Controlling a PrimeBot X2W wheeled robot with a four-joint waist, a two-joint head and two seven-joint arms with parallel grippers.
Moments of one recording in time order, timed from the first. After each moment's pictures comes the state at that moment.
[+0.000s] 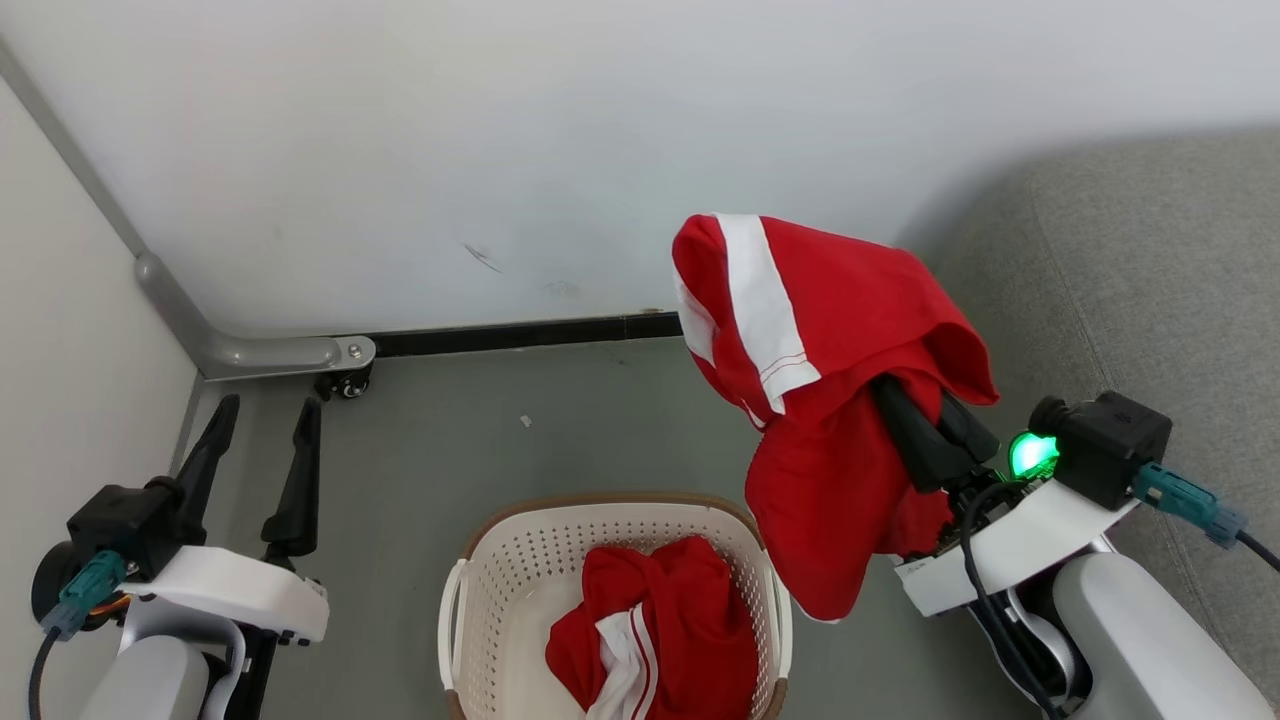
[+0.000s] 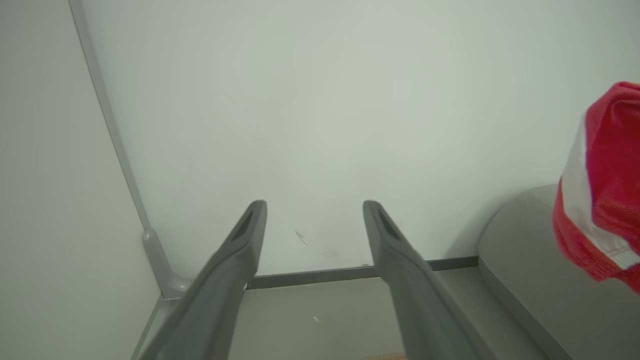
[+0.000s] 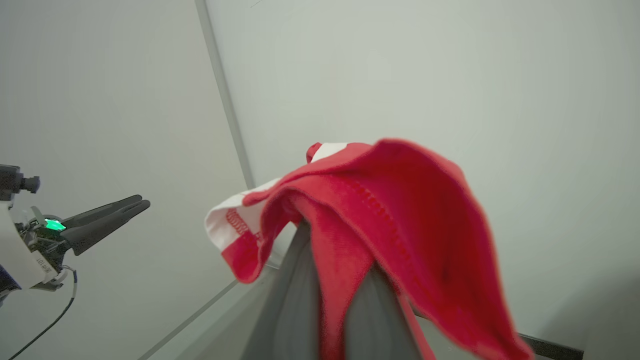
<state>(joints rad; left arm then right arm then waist) -0.27 0.26 -0.22 0.24 -0.52 0.02 -0.25 -0.31 -0.20 0.39 -0.02 0.38 0.12 -0.26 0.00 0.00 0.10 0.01</state>
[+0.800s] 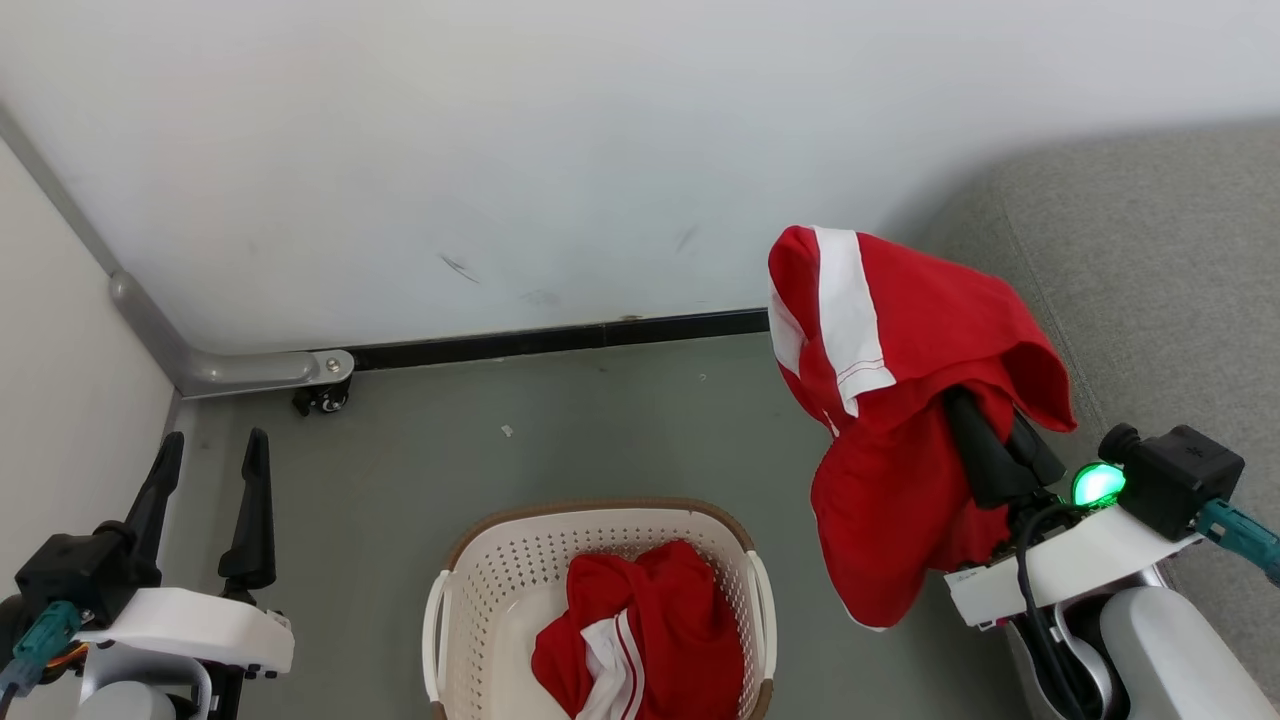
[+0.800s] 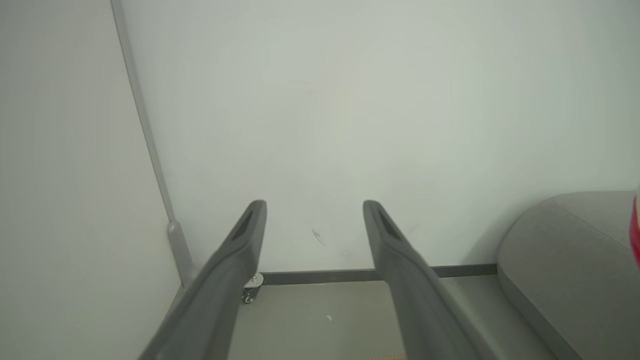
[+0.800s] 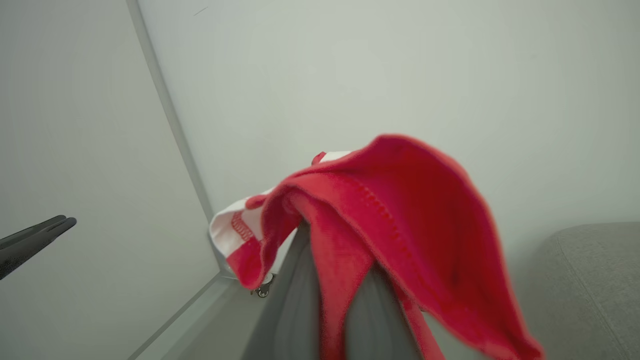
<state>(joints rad) -0.16 0.26 -0.11 0.19 -0.49 0.05 -0.25 -0.18 -0.15 0.21 -0.04 0.31 0.12 -0.26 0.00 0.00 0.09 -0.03</state>
